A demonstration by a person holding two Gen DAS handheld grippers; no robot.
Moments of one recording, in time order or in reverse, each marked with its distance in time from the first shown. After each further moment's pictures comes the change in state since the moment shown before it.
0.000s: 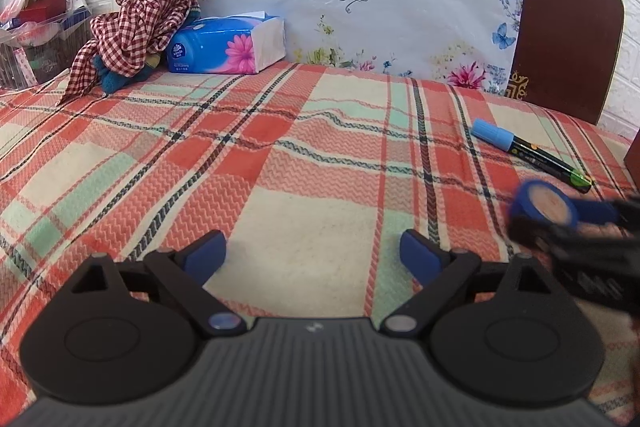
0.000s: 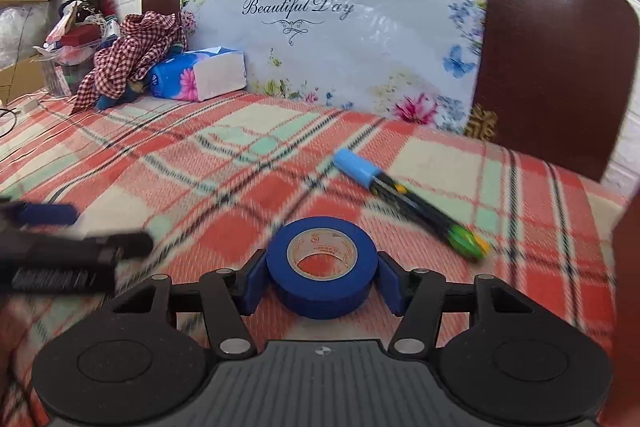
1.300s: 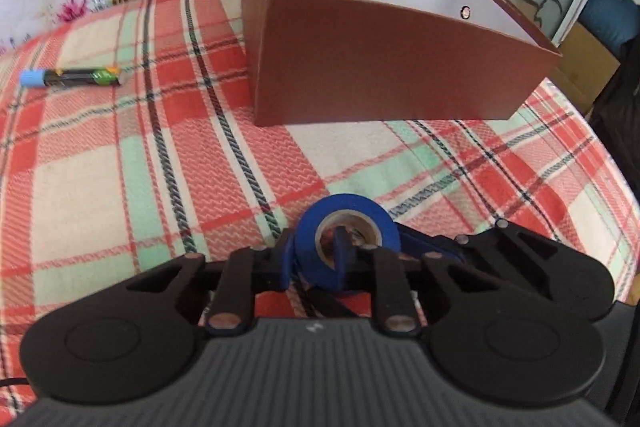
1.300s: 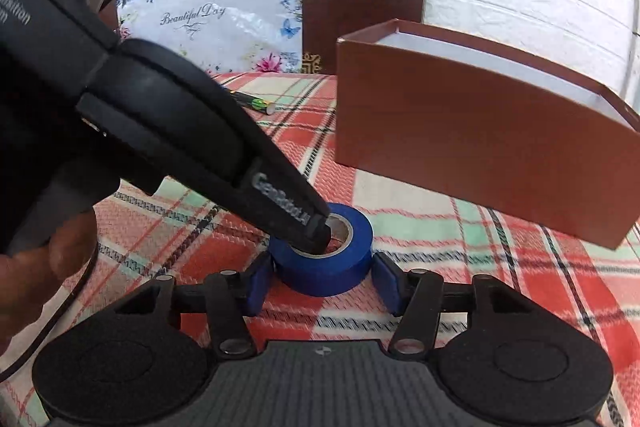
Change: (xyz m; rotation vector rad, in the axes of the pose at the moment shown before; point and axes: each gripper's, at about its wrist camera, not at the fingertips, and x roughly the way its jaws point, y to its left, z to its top) left arm -0.103 -0.251 -0.039 0.404 0.336 -0.560; right arm -0.169 -0.083 -0.123 0.146 -0.004 -0.192
